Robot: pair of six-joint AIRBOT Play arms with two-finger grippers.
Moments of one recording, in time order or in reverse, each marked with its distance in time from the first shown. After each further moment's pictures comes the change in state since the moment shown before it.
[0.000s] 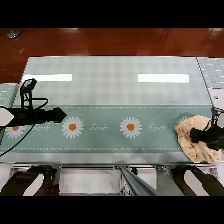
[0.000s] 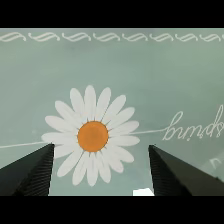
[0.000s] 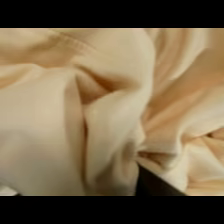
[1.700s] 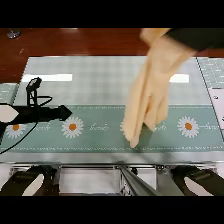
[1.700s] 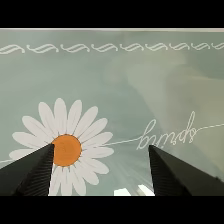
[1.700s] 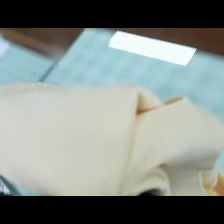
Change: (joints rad) left arm -0.006 -0.053 -0.004 -0.121 0.045 0.067; right arm 0.602 -0.183 1.118 0.828 -0.008 -0.360
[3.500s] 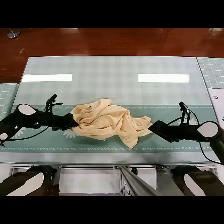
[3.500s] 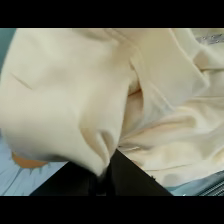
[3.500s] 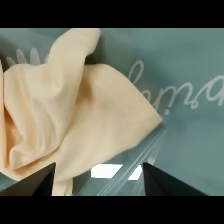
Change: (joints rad) left arm 0.088 -0.356 -0.090 -0.335 -0.013 0.178; right arm -0.245 0.312 -1.286 0.035 -0.346 0.179
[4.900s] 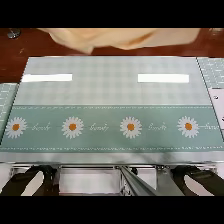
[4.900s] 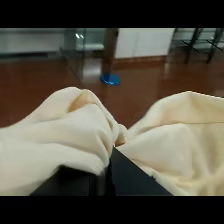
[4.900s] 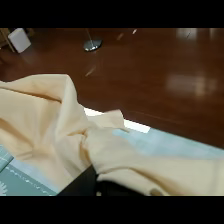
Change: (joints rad) left arm 0.117 0.317 1.151 0.113 -0.032 0.021; right arm 0.067 -0.277 1.680 -0.095 0.377 -0.110
